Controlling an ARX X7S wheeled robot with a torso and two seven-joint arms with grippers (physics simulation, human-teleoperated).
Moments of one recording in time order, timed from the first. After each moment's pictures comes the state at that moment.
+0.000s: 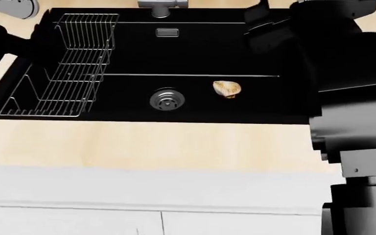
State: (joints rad) left arm -1.13 -0.27 0.27 -0.21 0.01 -0.75 0.12; right arm 1.30 0.27 -0.26 0.54 0.01 0.60 -0.25
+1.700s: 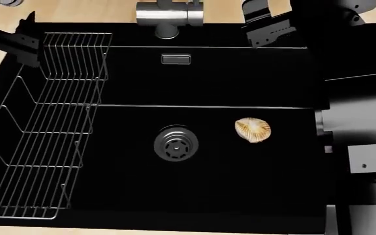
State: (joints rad) left arm -1.22 -0.30 0.30 -0.26 -0.02 -0.89 0.15; right arm 1.33 0.28 -0.26 0.48 0.06 0.70 -0.26
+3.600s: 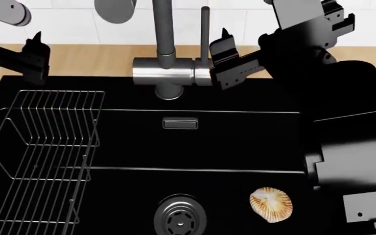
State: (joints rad) left arm -1.17 -0.31 0.30 -0.23 -0.06 -0.91 0.14; right arm 1.18 0.29 -0.25 0.16 0.19 0.94 -0.29
